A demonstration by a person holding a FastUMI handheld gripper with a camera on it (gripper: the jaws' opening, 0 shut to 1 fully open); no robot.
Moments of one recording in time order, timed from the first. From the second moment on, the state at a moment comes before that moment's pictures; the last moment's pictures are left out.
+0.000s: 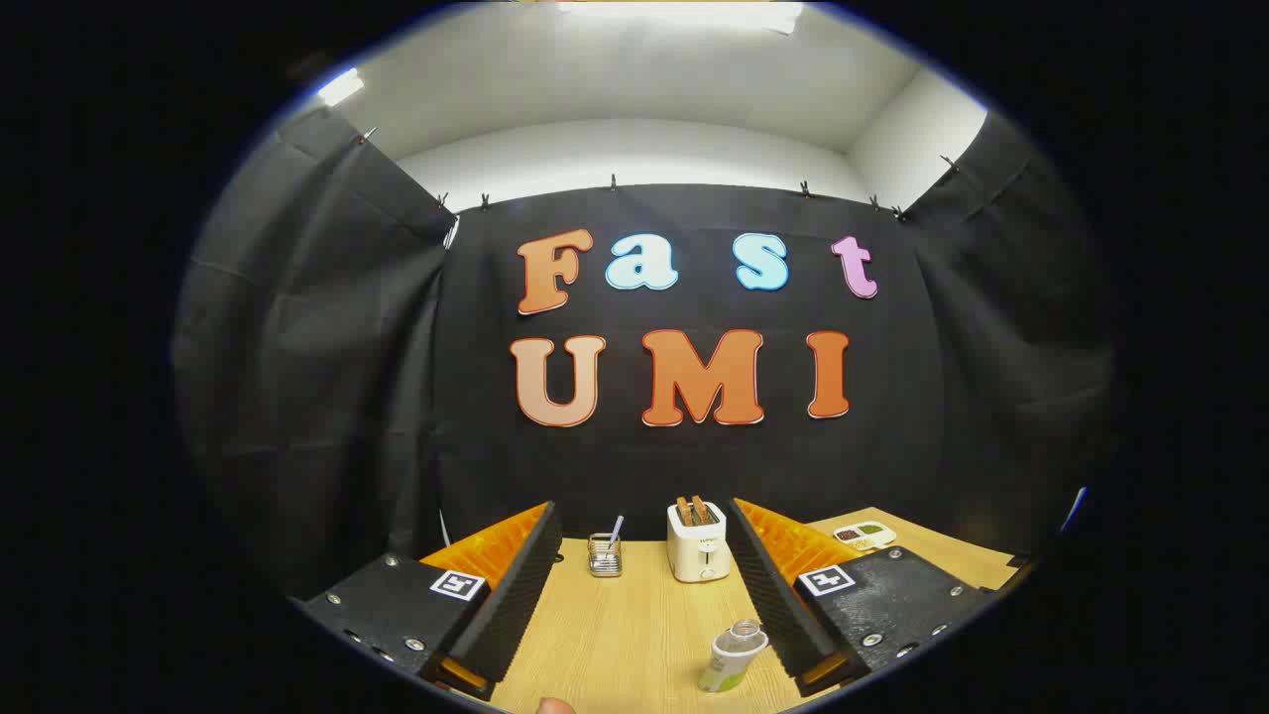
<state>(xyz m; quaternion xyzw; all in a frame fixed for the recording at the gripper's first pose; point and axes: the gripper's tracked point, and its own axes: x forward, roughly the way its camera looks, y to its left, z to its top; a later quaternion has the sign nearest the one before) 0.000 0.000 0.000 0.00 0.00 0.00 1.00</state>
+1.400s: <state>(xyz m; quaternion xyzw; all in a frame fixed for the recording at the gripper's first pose) 0.030 -0.054 -0.078 -0.01 0.07 -0.05 1.00</state>
